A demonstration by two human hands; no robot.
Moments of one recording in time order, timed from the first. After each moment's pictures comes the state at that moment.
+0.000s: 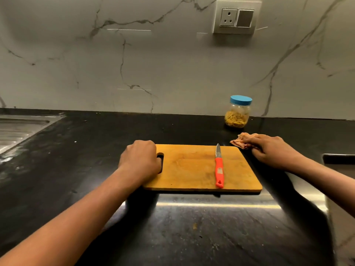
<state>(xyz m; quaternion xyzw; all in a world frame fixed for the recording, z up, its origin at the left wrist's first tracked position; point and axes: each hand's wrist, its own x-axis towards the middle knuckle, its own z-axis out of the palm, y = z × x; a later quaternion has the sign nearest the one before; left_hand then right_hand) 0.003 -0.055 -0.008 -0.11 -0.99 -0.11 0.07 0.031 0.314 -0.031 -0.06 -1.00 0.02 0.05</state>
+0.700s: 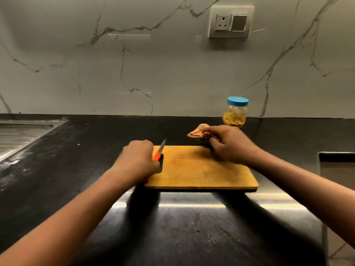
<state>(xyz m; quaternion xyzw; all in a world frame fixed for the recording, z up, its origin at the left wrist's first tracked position) 0.021 -0.066 0.013 -0.15 -0.98 -0.15 0.00 0.034 0.186 0.011 0.03 -0.97 0.20 0.15</state>
